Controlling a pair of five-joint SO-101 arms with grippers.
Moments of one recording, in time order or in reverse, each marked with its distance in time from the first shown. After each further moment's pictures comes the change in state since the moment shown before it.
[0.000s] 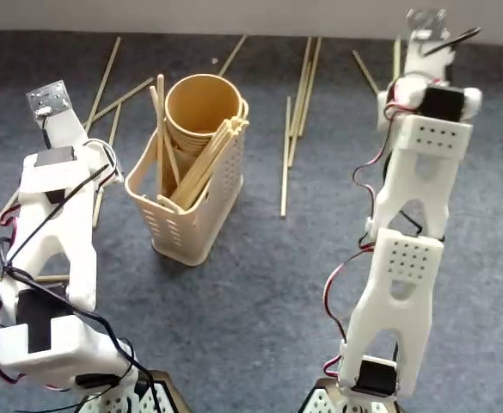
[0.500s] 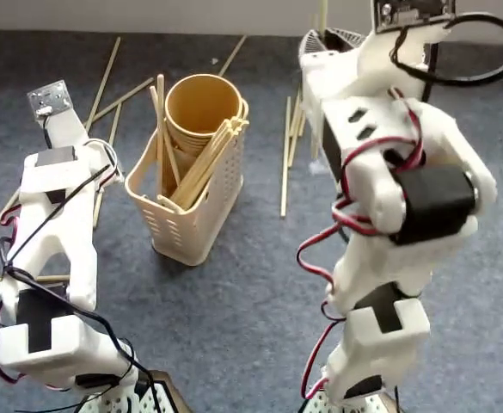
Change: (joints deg) left arm 0.1 0.0 0.0 0.0 0.0; right arm -25.3 -40.4 4.5 0.0 -8.4
